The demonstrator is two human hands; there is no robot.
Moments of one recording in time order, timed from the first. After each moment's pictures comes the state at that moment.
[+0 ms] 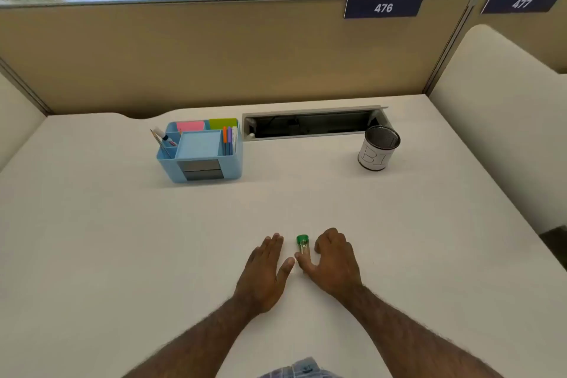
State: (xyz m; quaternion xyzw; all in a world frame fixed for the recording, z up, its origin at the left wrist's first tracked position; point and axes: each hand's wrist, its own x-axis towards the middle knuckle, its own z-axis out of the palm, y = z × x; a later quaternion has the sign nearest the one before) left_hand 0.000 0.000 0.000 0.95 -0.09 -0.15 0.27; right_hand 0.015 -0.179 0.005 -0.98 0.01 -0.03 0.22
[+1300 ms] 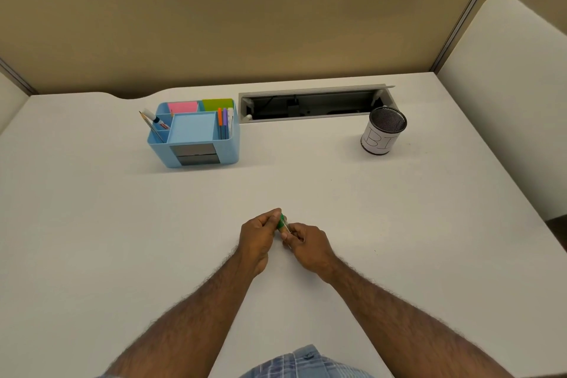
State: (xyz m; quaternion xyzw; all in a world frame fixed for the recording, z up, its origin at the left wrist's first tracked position) left_hand 0.055 -0.016 0.012 0.61 0.25 -0.13 0.75; right_hand 0.032 -0.143 0.029 -0.85 0.06 0.18 0.48
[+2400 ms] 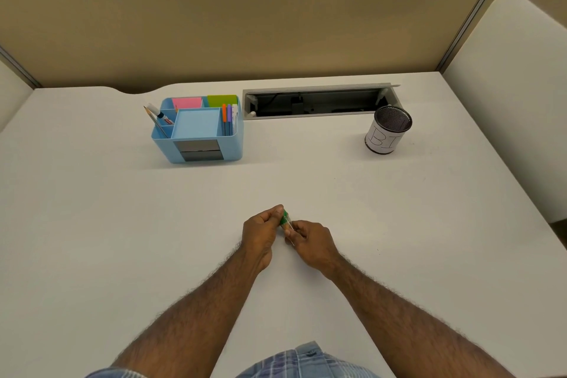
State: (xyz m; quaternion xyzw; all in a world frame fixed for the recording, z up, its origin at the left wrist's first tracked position) left_hand 0.062 -0.018 0.008 0.57 0.30 -0.11 0.76; right_hand 0.035 -0.144 0.023 -0.87 0.05 0.17 0.46
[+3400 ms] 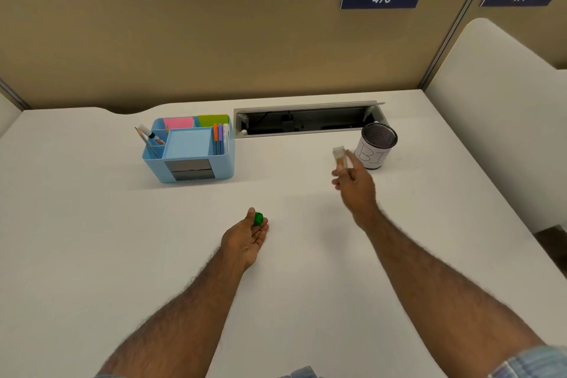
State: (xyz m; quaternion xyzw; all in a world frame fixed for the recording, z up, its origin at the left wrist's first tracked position) left_hand 0.093 0.002 0.024 0.39 0.40 -0.16 0.81; right_hand 0.142 -0.226 0.067 -0.76 0.15 -0.11 0.62
